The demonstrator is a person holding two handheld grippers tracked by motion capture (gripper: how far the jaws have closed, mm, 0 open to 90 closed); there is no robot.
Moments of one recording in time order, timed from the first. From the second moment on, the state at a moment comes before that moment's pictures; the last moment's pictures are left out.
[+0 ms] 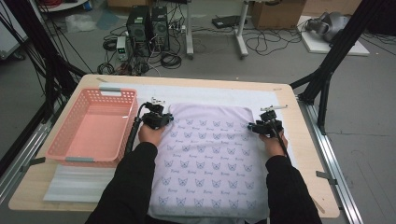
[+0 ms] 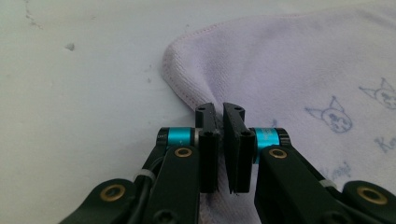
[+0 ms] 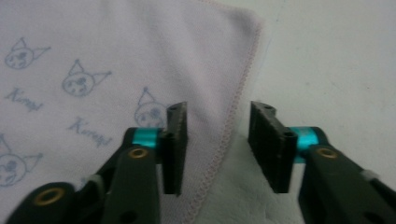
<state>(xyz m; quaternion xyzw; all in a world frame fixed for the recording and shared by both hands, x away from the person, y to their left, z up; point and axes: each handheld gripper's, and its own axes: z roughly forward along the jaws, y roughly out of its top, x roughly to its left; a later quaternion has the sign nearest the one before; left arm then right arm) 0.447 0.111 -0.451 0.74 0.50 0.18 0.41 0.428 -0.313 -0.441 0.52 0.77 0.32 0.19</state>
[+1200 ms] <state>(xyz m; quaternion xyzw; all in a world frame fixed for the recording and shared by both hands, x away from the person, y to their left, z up) 0.425 0.124 -0.397 0.72 0.48 0.20 0.46 0.414 -0.318 -0.410 0.48 0.75 0.40 0.21</state>
